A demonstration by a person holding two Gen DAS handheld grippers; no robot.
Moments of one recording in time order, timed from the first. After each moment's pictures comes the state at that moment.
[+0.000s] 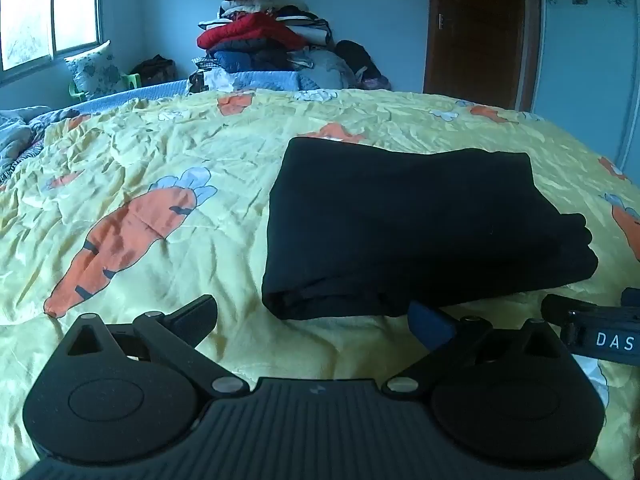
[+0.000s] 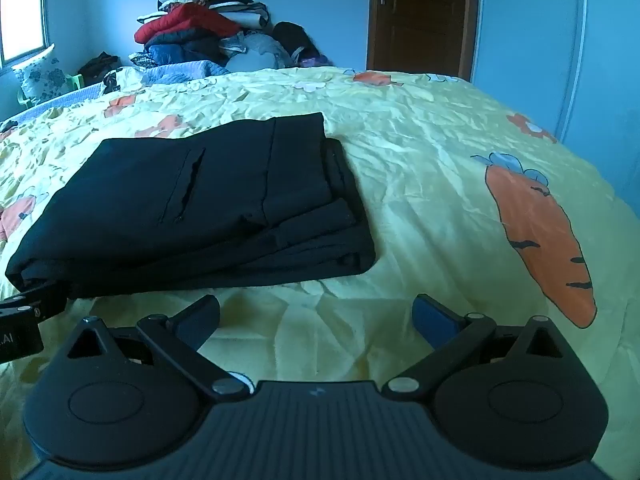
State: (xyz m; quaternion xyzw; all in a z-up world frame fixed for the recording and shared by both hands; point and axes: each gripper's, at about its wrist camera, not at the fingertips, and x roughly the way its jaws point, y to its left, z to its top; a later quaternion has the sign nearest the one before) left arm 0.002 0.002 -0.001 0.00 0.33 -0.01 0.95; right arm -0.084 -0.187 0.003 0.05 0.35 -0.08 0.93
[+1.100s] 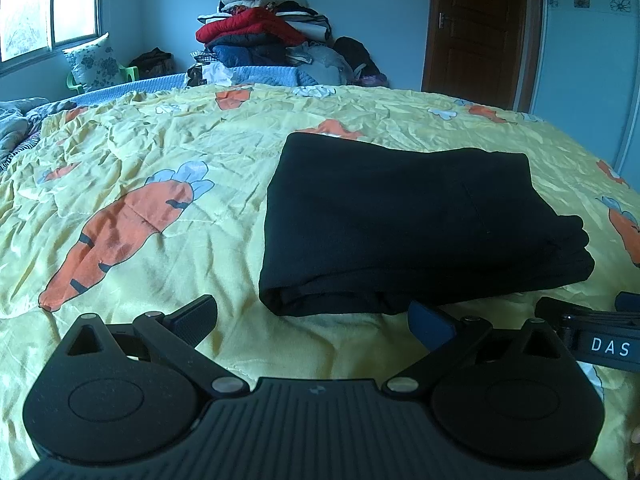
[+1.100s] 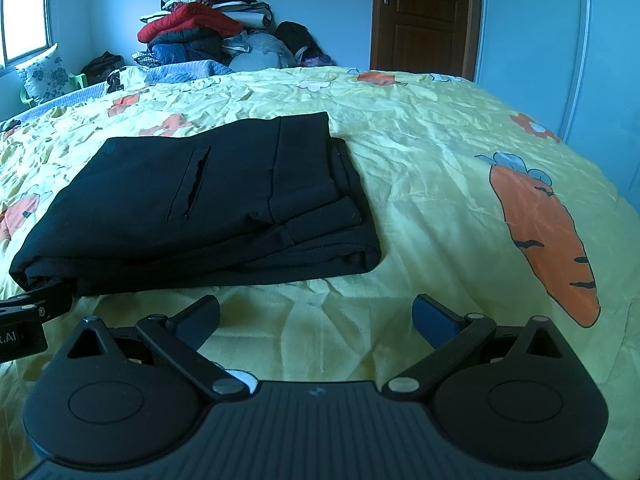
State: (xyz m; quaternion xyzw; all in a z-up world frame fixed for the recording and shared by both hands) left arm 0.000 -0.002 0.000 0.01 0.32 0.00 0.95; right arm -0.086 -0.183 0.003 0.05 0.34 -0.08 0.93
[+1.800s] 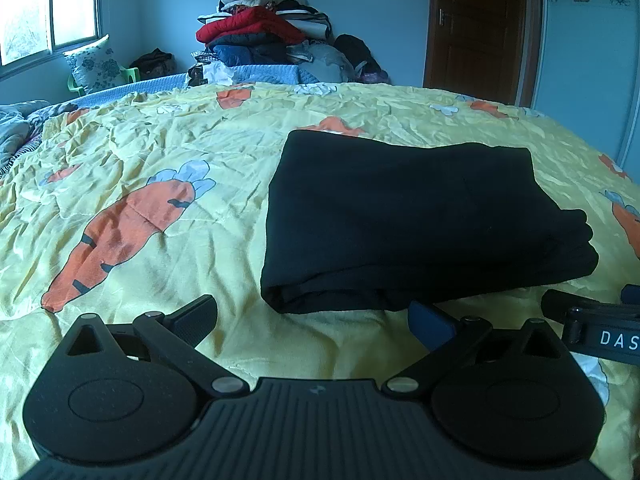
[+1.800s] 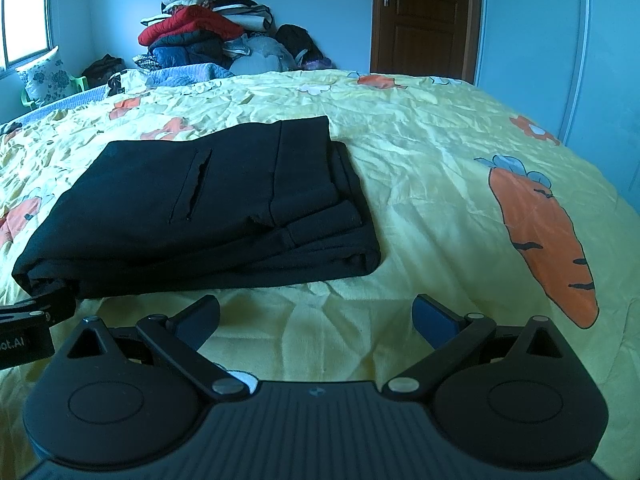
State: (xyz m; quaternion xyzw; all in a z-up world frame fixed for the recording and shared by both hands) left arm 0.000 -0.001 -0.001 0.02 0.32 0.00 0.95; right arm -0.087 -0.183 0.004 0.05 0.34 -0.07 0.94
